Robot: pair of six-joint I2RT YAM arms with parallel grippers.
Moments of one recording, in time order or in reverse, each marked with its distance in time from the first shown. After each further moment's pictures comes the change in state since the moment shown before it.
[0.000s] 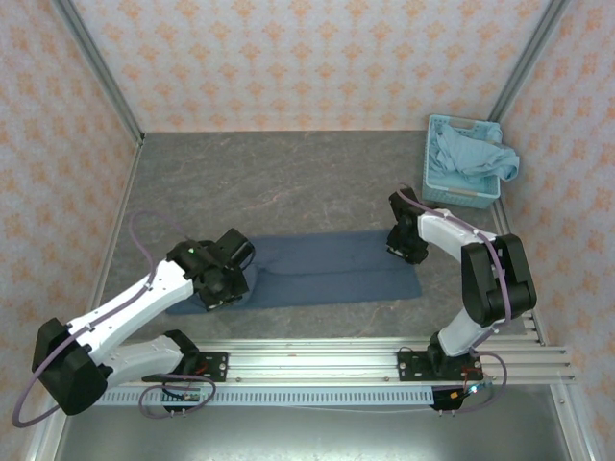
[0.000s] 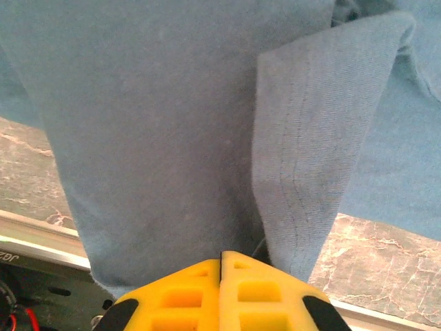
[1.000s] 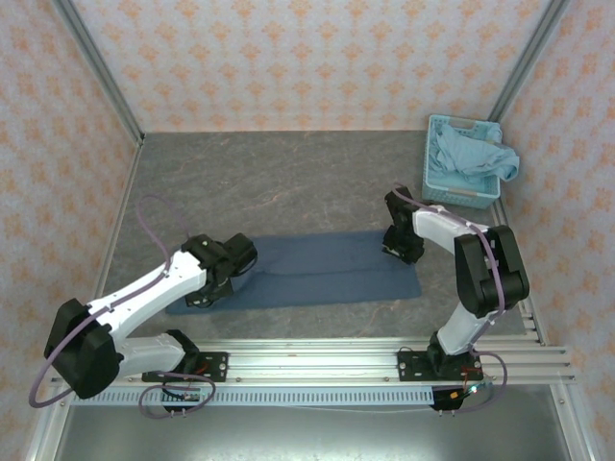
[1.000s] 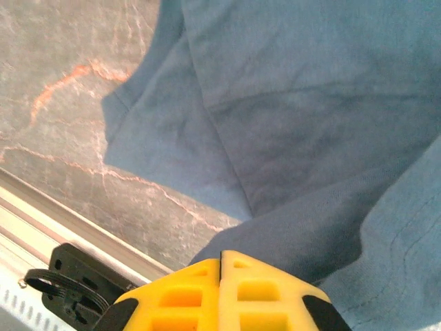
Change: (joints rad) left arm 0.027 0.126 0.020 -0.174 -0.388 0.060; right arm 0.010 0.072 0.039 -0.007 -0.029 -0.001
